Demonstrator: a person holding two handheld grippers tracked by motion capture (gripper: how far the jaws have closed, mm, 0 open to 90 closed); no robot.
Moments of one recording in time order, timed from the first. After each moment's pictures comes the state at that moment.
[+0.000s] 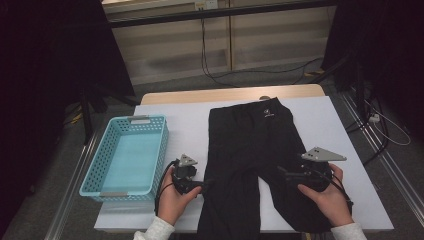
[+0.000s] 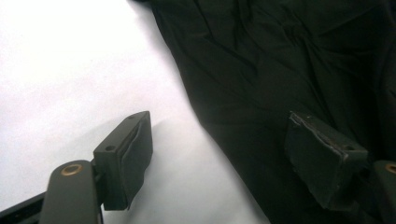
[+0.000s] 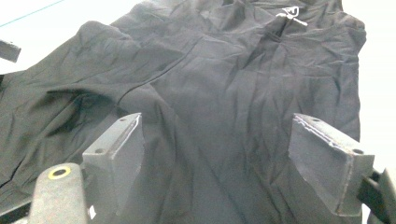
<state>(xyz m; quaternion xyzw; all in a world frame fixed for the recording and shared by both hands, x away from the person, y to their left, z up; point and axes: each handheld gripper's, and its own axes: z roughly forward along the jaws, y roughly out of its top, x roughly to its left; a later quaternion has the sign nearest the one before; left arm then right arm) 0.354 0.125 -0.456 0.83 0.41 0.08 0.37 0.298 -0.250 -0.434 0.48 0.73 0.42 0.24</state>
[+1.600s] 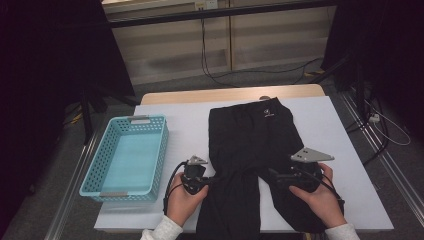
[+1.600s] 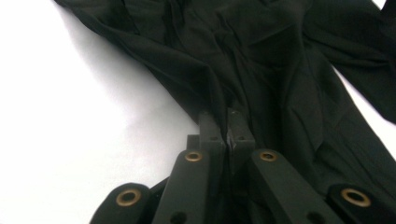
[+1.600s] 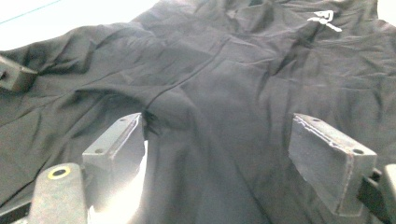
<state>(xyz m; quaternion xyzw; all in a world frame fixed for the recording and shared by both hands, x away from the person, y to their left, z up) 0.343 0.097 -0.442 0.83 0.41 0.01 0.38 0.302 -0.226 -0.434 0.45 0.76 0.41 0.23</state>
